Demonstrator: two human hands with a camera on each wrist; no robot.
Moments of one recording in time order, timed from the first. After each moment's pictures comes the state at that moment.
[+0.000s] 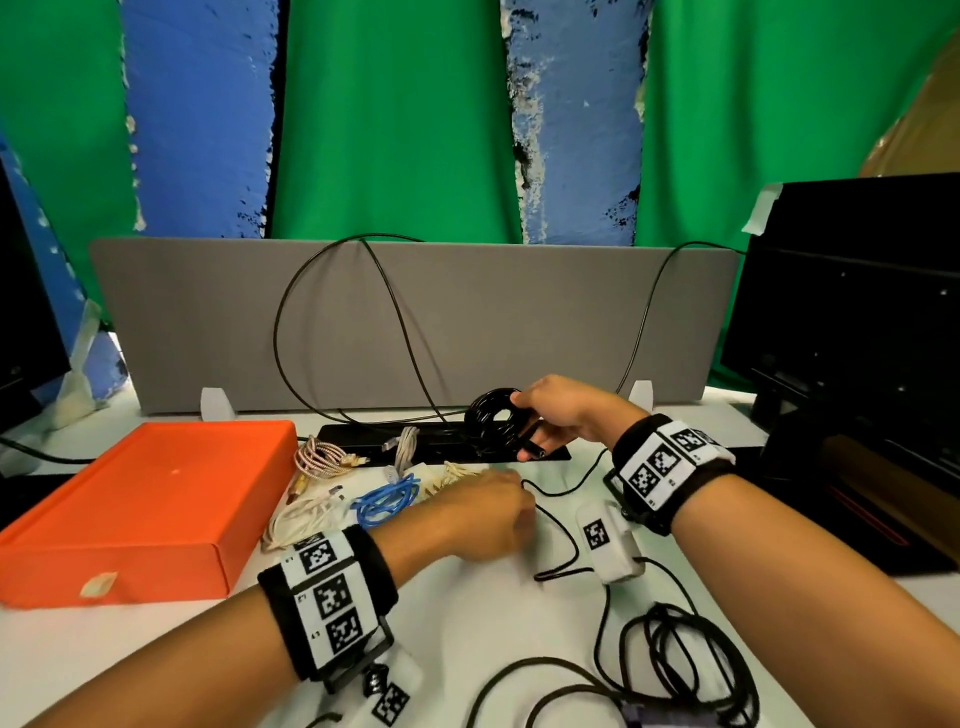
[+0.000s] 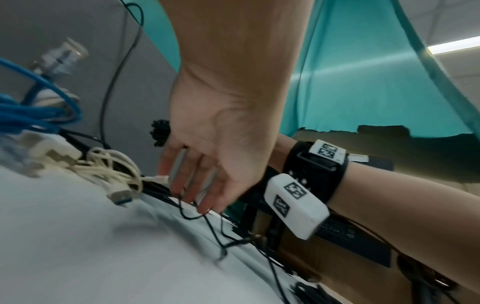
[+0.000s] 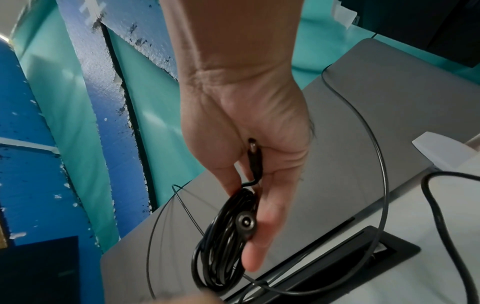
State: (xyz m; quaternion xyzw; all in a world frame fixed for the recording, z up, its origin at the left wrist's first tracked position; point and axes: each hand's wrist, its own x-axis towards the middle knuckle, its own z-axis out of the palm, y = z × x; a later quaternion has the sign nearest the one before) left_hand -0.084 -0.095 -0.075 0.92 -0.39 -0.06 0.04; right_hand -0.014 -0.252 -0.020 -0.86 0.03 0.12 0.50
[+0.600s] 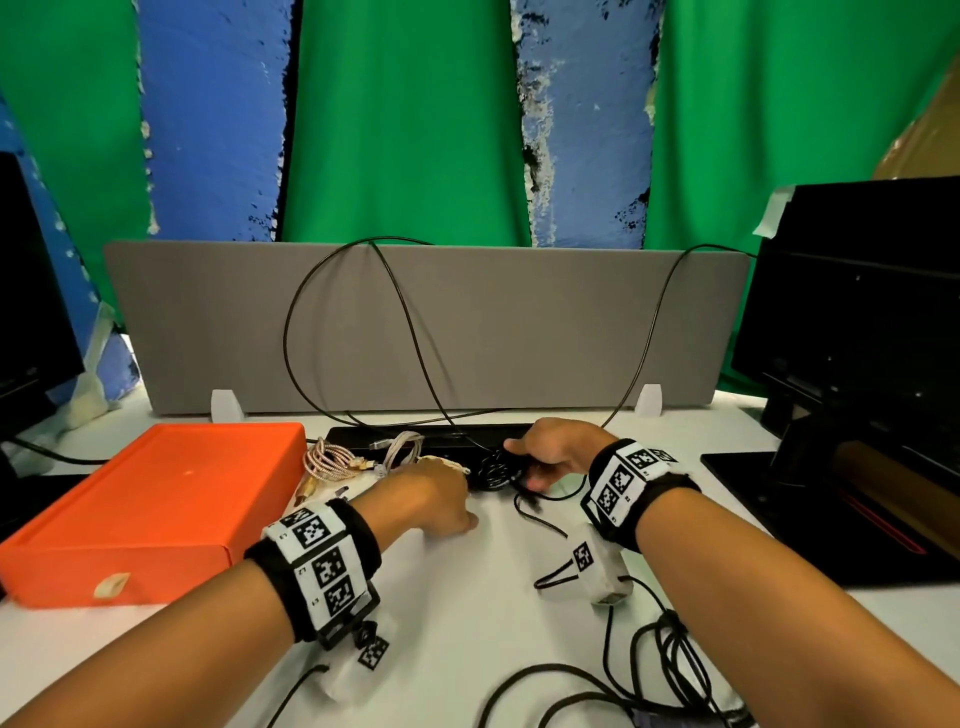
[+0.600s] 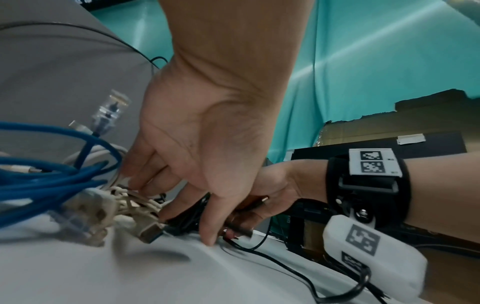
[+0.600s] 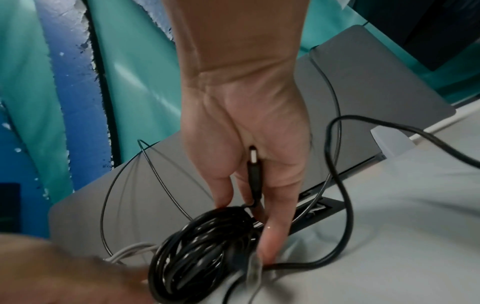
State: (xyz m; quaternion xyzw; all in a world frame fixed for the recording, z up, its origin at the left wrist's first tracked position) left_hand -0.044 -0.057 -0.074 0.97 -0.19 -0.12 -0.12; right_hand 0.010 -0.242 -0.070 -0.89 0.07 0.18 0.42
